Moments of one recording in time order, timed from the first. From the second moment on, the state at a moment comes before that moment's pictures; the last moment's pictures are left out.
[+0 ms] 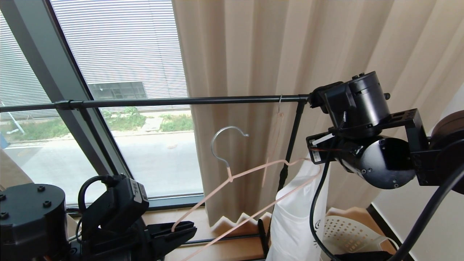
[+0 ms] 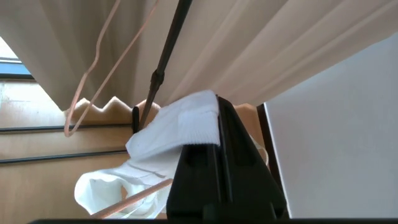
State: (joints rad) left arm -0.67 1.35 -0.31 -0.68 -0.29 0.13; right arm 0.72 1.71 -1.22 0.15 -0.87 0.18
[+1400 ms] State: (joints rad) left arm -0.73 1.51 -0.35 -0.88 -0.06 0.10; right arm 0.91 1.72 -1.24 0.15 -0.88 0.32
